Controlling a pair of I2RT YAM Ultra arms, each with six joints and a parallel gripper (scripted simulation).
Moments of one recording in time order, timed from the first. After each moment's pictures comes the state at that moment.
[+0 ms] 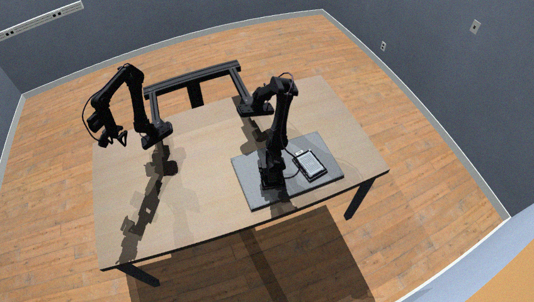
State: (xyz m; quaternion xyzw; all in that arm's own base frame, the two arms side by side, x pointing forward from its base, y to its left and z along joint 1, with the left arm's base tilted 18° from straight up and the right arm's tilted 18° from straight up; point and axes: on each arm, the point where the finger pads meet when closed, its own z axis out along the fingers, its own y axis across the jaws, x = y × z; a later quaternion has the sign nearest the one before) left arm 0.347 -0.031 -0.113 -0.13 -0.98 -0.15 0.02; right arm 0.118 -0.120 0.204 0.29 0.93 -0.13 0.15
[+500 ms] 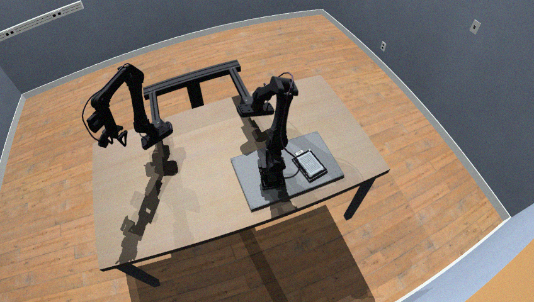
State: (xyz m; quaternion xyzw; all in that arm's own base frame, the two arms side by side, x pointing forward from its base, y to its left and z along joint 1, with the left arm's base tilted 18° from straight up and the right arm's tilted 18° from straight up) left arm 0.345 -0.031 -0.113 -0.13 -0.98 -0.15 0.02; right arm 0.118 -0.120 0.204 0.29 0.93 -0.13 0.15
